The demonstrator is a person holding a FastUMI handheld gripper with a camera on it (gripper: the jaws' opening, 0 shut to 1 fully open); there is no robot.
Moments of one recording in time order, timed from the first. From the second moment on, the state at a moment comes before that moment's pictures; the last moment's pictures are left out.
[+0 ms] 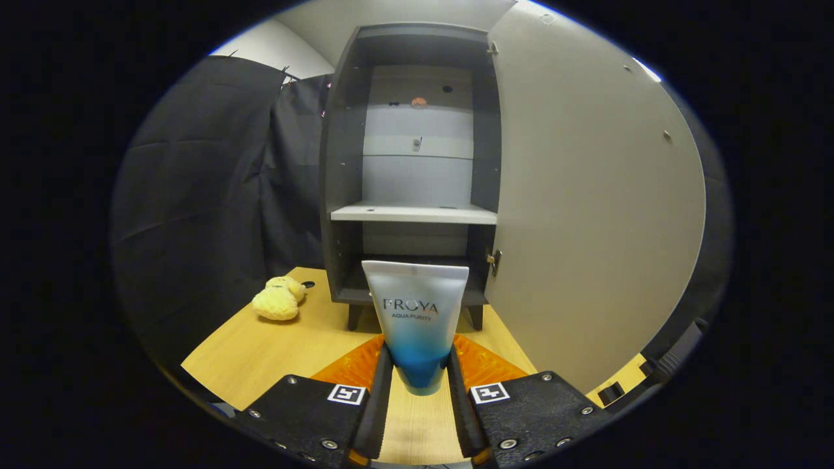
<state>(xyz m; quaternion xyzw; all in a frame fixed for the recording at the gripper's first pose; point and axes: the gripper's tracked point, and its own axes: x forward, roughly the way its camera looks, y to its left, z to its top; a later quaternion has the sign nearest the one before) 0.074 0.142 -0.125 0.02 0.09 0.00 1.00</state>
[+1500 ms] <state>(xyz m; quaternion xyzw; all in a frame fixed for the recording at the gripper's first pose) 0.412 0.141 -0.004 0.05 0.05 0.06 1.00</state>
